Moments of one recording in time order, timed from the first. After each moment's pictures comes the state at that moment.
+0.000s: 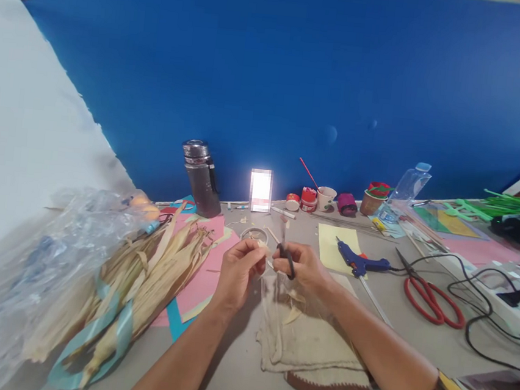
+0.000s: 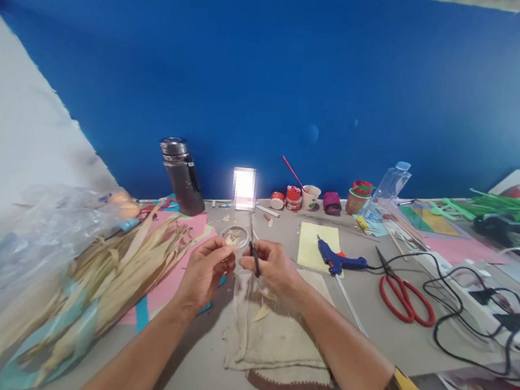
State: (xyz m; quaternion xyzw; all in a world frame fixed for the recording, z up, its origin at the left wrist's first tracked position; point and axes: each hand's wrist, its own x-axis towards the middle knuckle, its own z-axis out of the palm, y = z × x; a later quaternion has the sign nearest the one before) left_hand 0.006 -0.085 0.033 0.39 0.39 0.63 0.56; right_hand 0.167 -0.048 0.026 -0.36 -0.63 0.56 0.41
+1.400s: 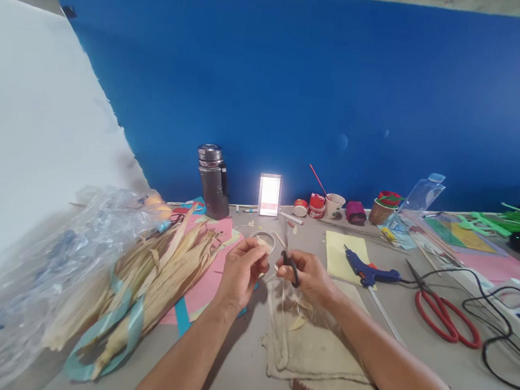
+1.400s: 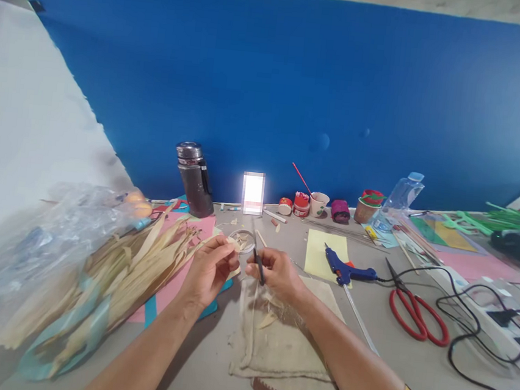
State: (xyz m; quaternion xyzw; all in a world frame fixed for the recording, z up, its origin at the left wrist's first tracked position) left_hand 0.000 -0.080 0.038 0.31 0.35 0.66 0.58; right_hand 0.164 -0.048 0.019 -0.34 -0.64 0.56 0.40
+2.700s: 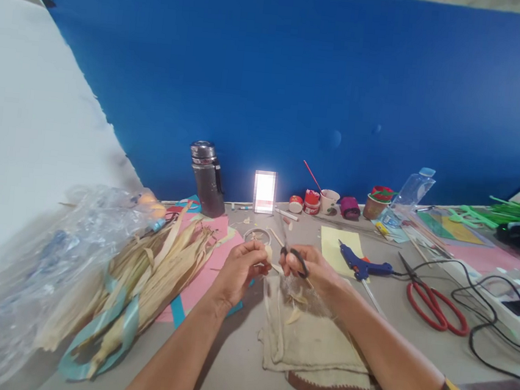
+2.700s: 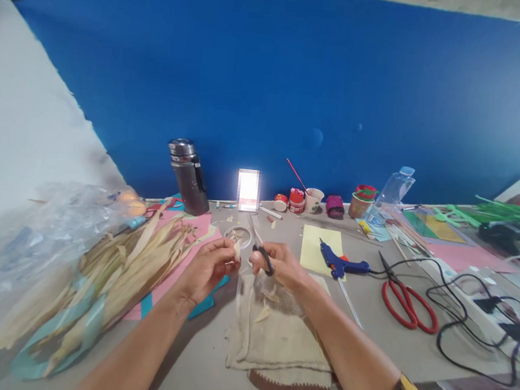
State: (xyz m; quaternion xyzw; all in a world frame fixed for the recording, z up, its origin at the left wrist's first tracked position) left_hand -0.005 -0.083 0.038 0.40 0.39 0.55 0.62; right_hand 0.181 -0.046 0.033 -0.32 -0.66 0.57 0.36
